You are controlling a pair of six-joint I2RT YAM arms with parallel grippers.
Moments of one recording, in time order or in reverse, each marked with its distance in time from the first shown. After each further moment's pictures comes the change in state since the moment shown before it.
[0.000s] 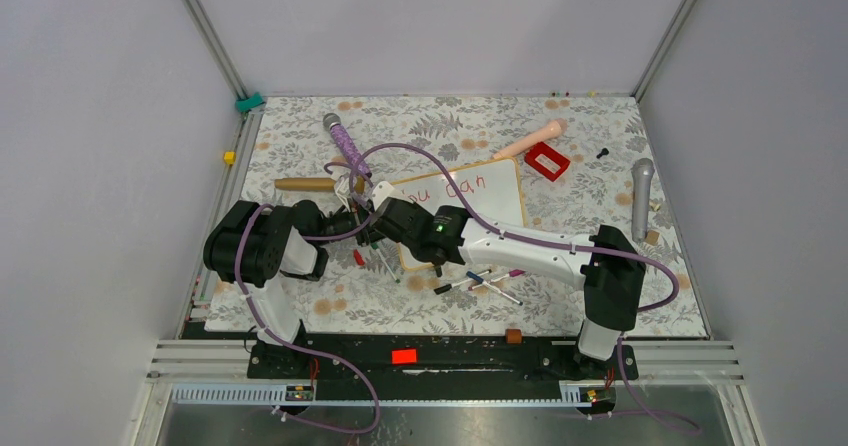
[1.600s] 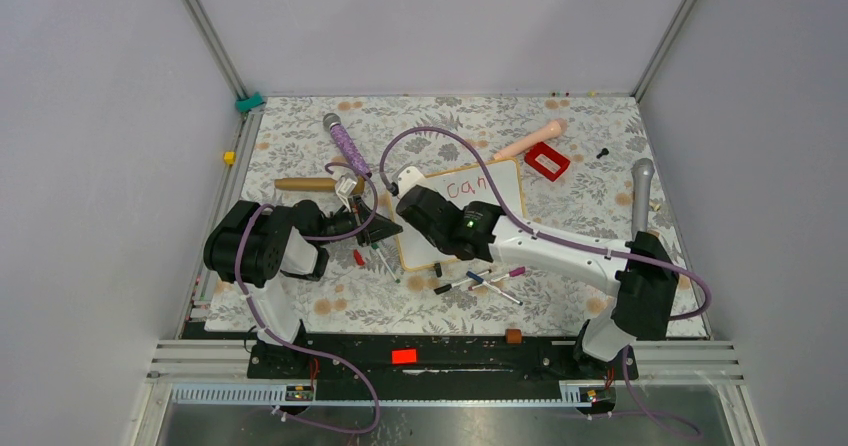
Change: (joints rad) left arm -0.005 0.000 0.001 0.003 0.000 0.000; right arm -0.061 -0.154 -0.131 0.097 -0.043 0.073
